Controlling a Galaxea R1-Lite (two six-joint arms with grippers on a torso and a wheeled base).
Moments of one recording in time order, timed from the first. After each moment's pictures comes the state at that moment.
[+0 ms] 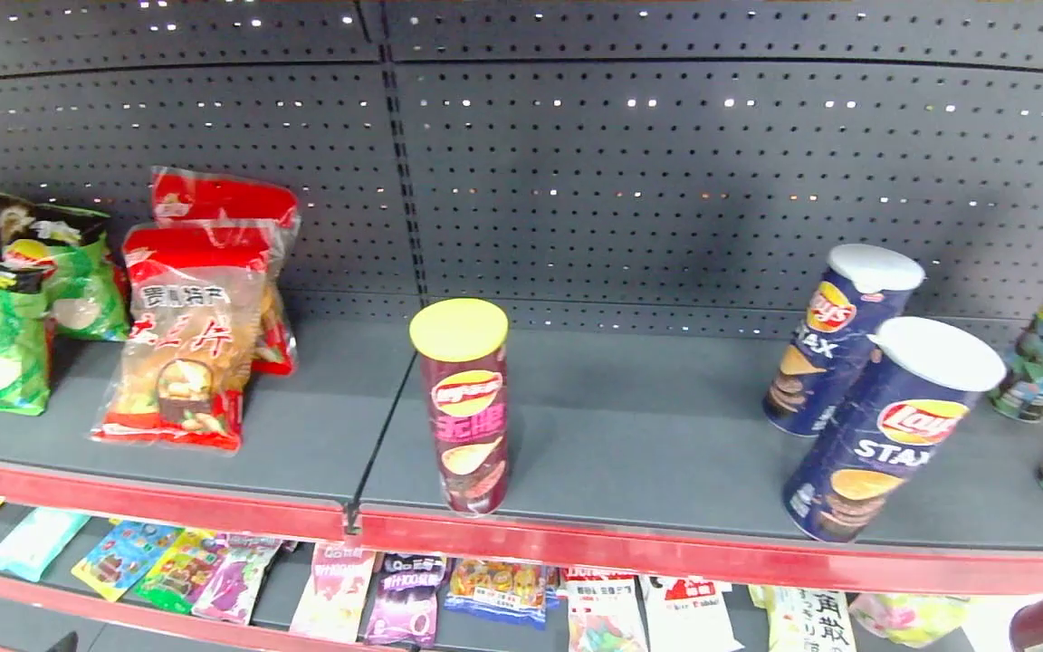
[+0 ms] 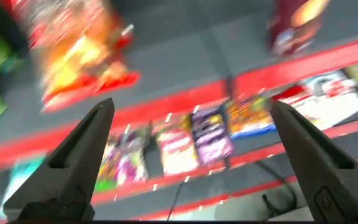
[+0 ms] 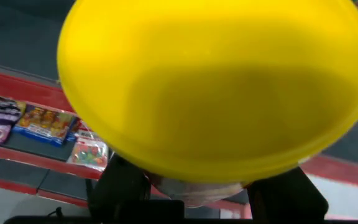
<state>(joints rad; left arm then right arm) -0.08 0.49 -0.36 0.11 -0.14 0.25 0.07 0.42 -0.35 0.09 -0.05 -0.20</state>
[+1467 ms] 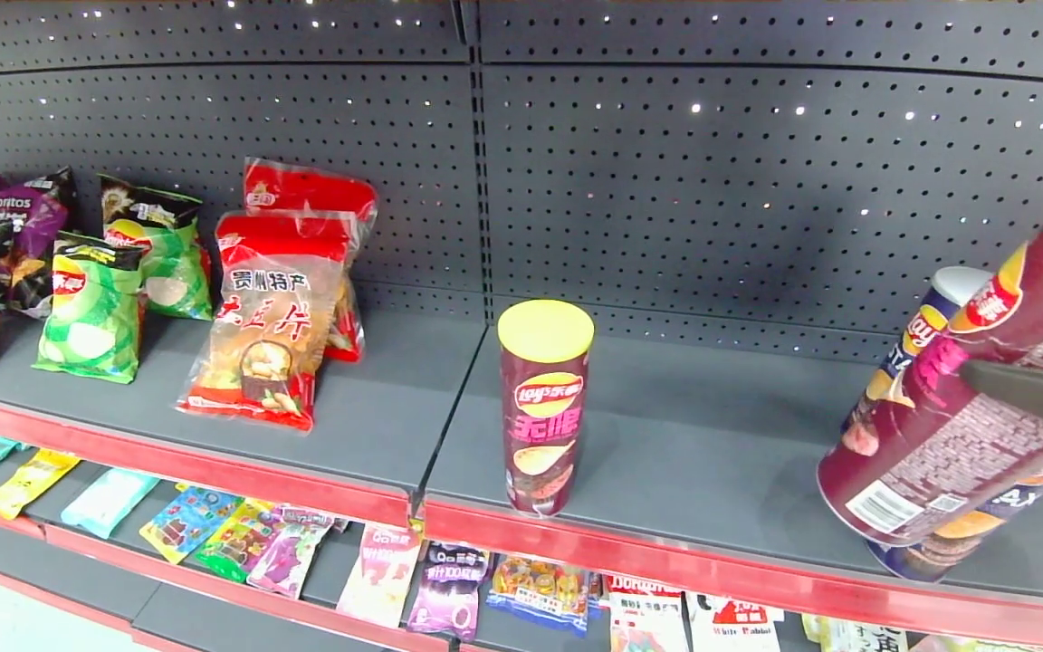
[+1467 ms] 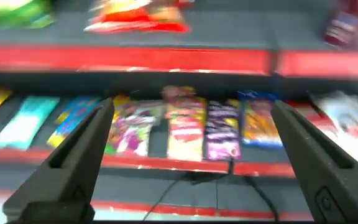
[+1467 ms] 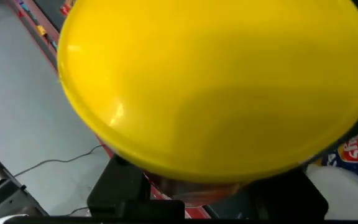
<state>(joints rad) -0.08 0.09 -0.06 0.08 -0.01 0.00 0.45 0.98 -0.84 0.07 0.17 -0.15</state>
